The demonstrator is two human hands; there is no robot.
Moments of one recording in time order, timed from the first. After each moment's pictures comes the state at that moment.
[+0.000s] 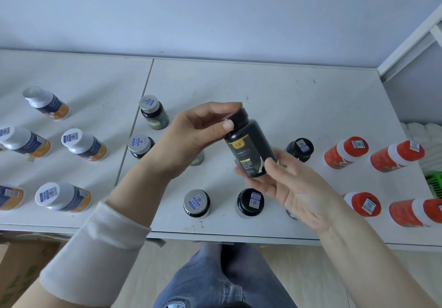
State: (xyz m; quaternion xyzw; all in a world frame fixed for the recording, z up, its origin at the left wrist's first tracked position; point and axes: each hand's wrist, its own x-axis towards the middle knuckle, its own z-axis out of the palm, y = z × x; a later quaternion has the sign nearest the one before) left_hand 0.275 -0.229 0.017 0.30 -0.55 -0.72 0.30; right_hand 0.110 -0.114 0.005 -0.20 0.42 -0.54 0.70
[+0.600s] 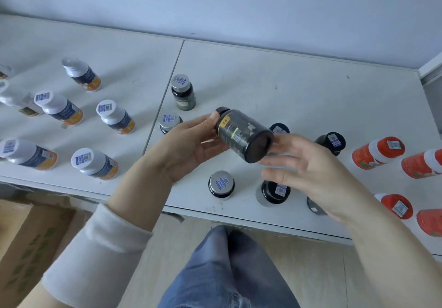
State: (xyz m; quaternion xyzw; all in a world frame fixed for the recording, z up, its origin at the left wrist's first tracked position) left_hand 0.321 -0.212 0.003 0.41 -0.32 -0.80 0.30; right_hand 0.135 -0.118 0.027 -0.43 0.58 -0.37 0.58
